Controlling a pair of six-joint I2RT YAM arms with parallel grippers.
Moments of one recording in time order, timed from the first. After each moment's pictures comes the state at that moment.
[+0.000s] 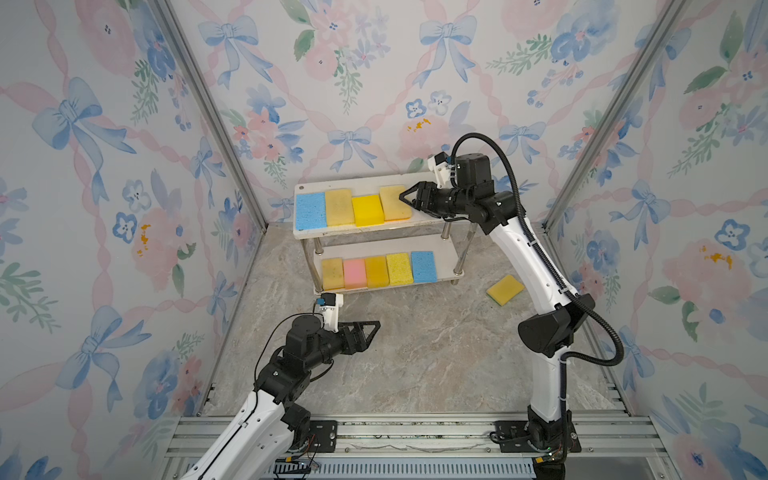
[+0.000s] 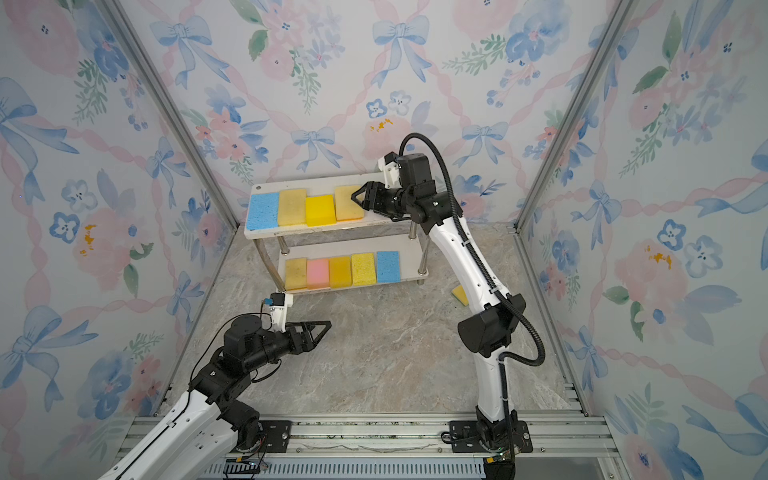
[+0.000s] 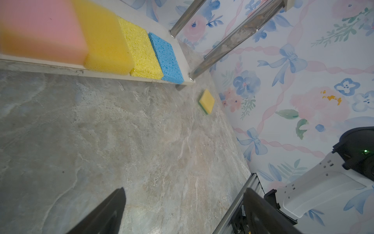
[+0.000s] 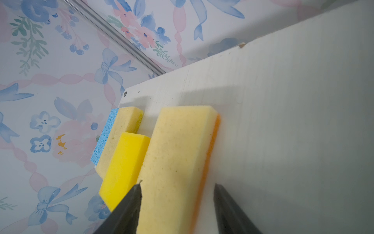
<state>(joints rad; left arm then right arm) -0.43 0.61 0.40 -0.16 0.38 -0.70 0.46 2.06 2.42 -0.79 -0.45 0.60</state>
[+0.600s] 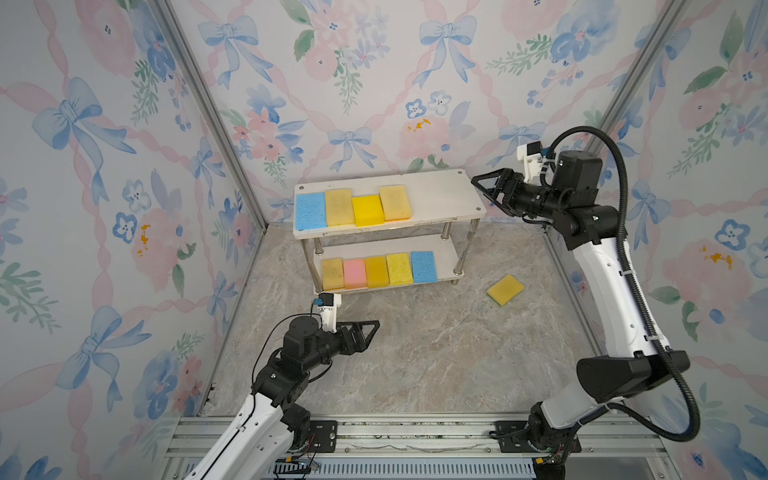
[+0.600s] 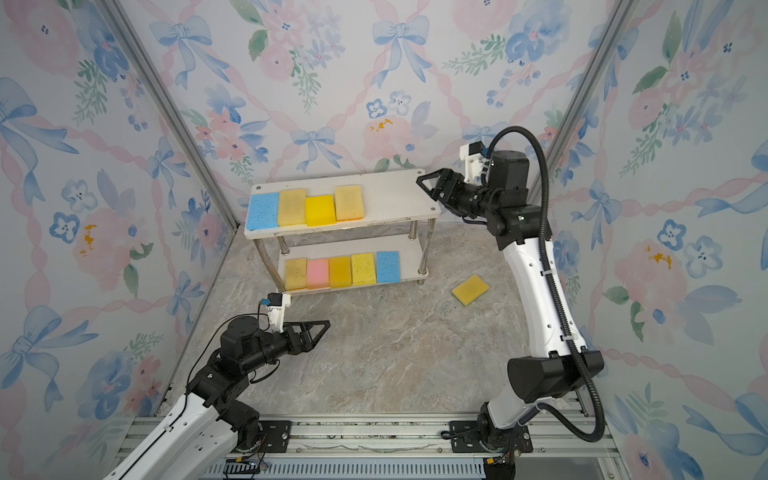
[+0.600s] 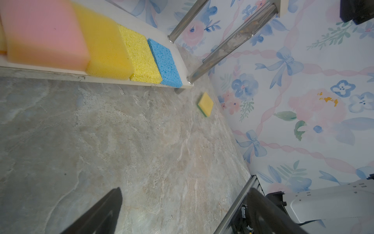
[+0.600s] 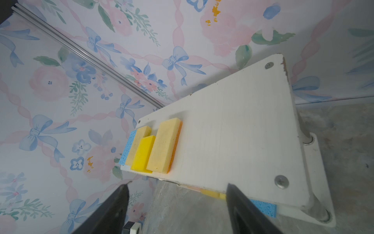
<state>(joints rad) -0.42 0.56 0.41 -0.17 0.37 -0.70 0.12 1.55 1.93 -0.65 -0.63 0.66</state>
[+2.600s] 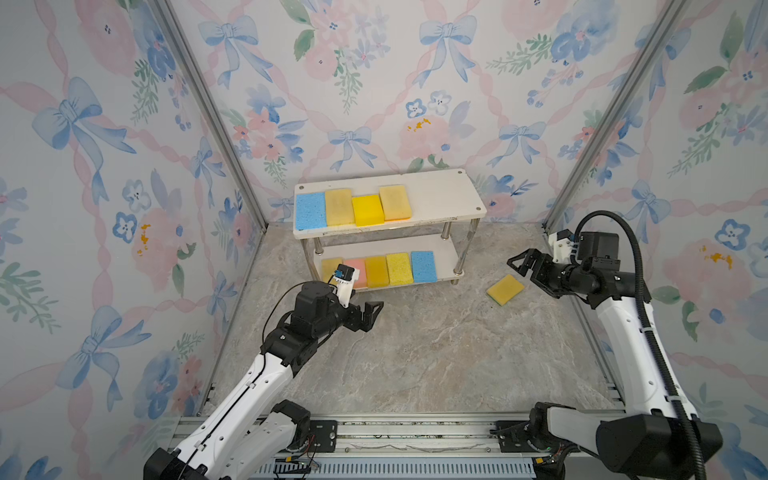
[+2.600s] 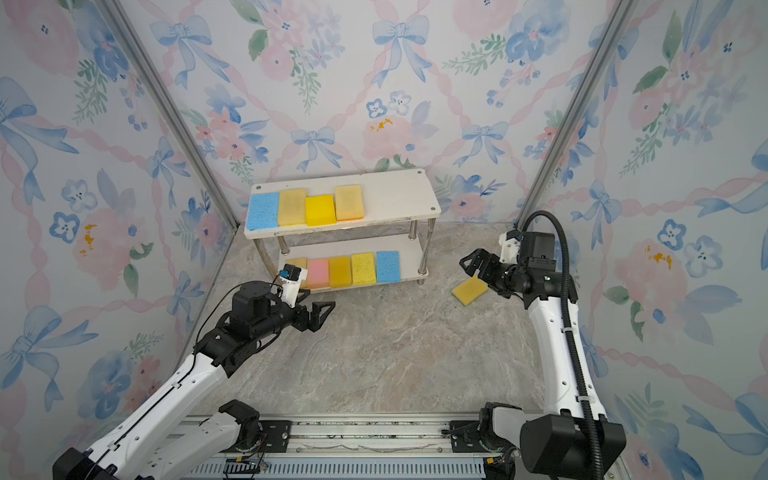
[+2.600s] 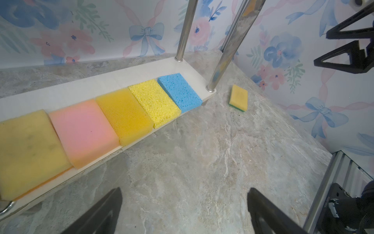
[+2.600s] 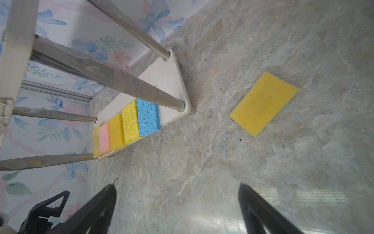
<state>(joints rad) -0.42 0.89 0.69 -0.26 0.26 -0.16 -0.13 1.23 1.28 -0.90 -0.45 0.40</state>
